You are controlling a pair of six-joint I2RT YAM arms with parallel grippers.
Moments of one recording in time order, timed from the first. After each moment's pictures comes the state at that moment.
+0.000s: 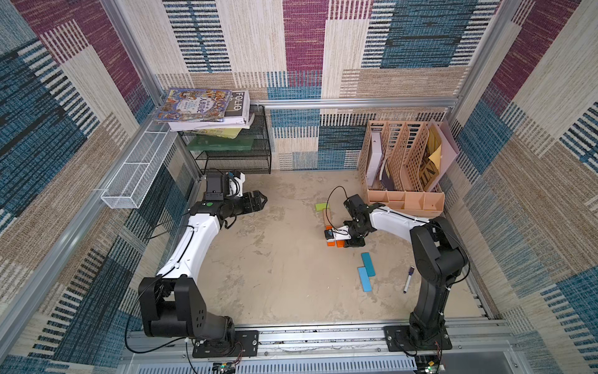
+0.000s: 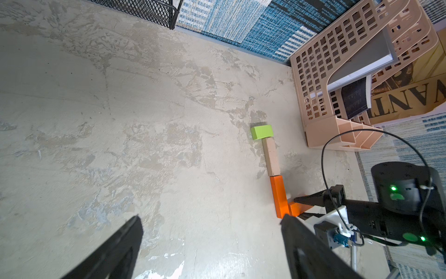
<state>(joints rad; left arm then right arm) -0.01 1.46 1.24 -0.54 0.44 -0.26 0.46 1.90 1.25 -0.69 -0.16 -1.25</state>
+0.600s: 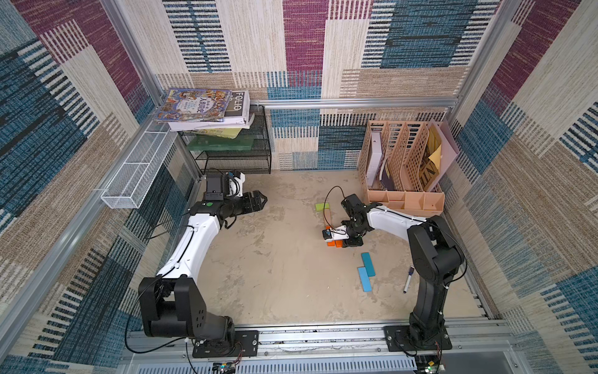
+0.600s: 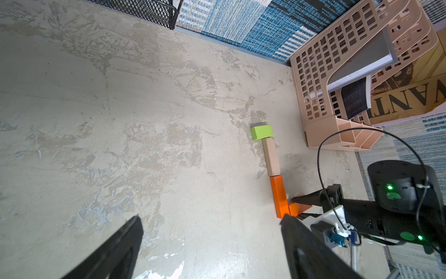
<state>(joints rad) -0.01 1.46 1.24 -0.54 0.44 -0.26 0.48 1.93 1.28 -0.70 -0.16 -1.24</state>
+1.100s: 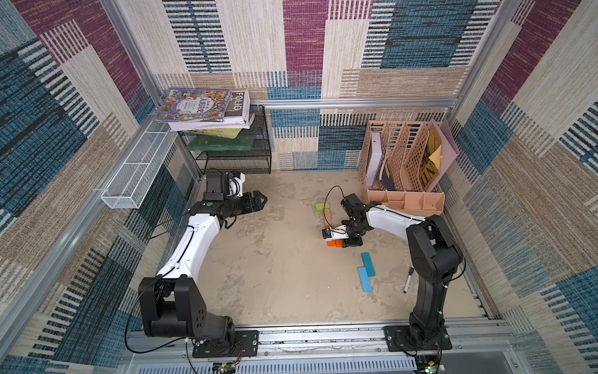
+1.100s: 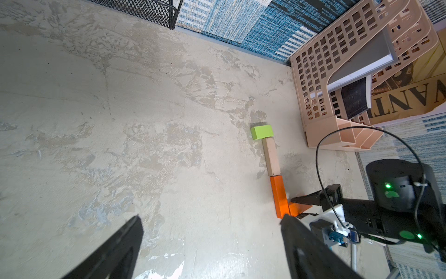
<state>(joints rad) -0.01 1.46 1.24 -0.54 0.44 -0.26 0.48 1.94 1.30 -0.72 -0.16 -1.22</state>
